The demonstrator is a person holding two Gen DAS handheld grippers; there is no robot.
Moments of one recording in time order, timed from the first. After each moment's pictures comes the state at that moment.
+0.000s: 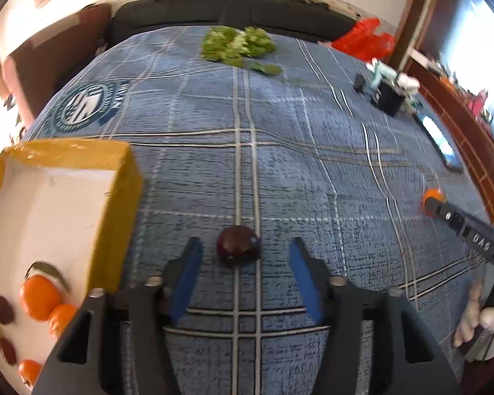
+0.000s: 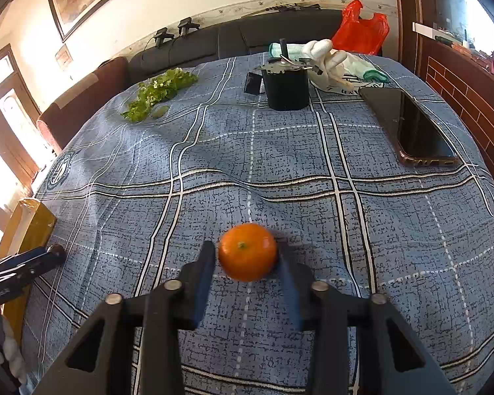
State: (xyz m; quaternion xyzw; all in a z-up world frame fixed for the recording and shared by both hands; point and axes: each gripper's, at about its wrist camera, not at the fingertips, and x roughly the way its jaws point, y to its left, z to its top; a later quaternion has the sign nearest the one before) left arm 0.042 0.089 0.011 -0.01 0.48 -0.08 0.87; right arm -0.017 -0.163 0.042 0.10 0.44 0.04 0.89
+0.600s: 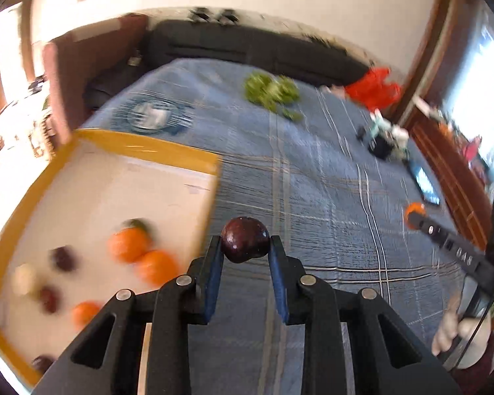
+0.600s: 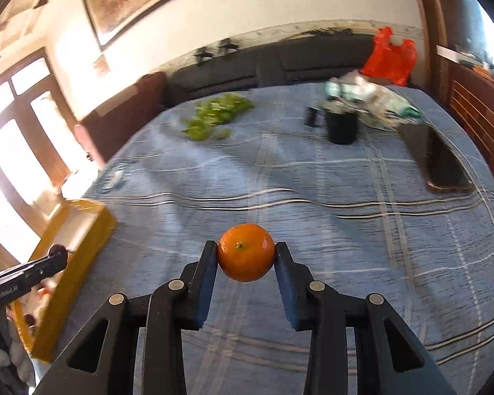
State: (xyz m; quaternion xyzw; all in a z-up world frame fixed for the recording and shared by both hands) left arm -0.048 0.164 0.082 -0.09 0.41 -0.03 0.91; right arm -0.052 -0.103 0.098 0.10 0.38 0.13 0.91
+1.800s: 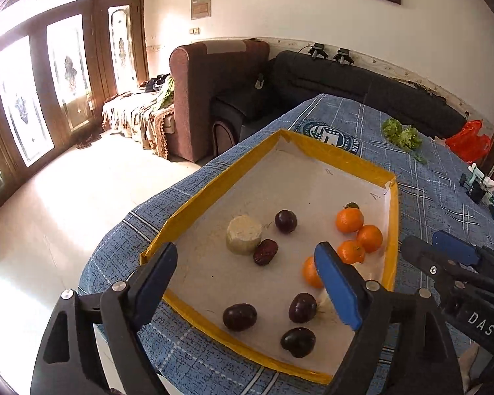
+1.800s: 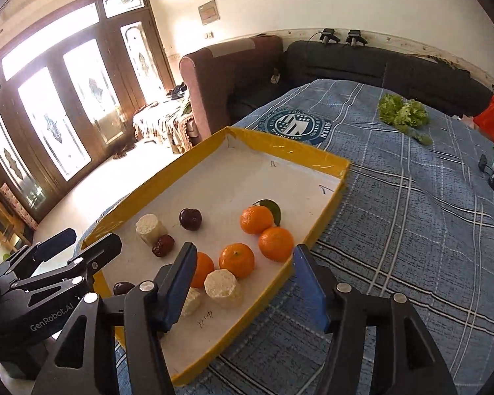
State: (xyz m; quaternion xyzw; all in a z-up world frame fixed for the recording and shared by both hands) left arm -0.163 0.280 0.089 -0.08 0.35 0.20 0.91; right arm -0.124 0.156 0.121 -0.01 0.39 0.29 0.88
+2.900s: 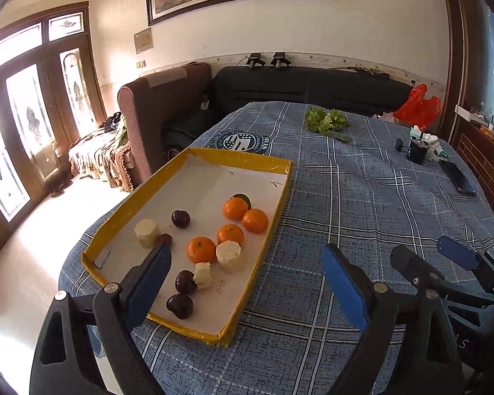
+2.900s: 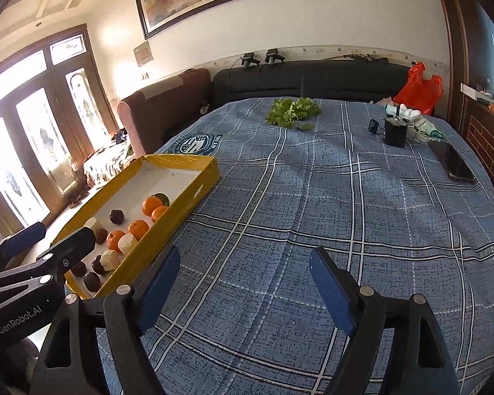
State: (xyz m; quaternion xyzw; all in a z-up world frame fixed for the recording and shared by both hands) left arm -0.179 0.147 0.109 -0.01 0.33 0.11 0.94; right arm -0.187 0.015 0.127 0.05 0.35 0.16 0.92
